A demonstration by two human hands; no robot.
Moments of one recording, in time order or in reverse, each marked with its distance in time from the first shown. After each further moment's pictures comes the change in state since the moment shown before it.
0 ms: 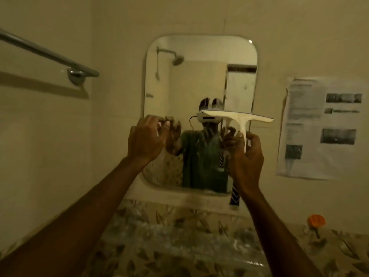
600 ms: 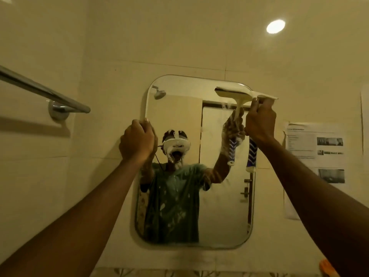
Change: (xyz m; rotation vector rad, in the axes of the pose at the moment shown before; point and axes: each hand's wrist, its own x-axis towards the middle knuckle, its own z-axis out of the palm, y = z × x) left_hand 0.132 -0.054 0.035 -0.184 0.158 -0.379; right_hand 0.192 -0.070 0.060 -0.361 0.161 -0.226
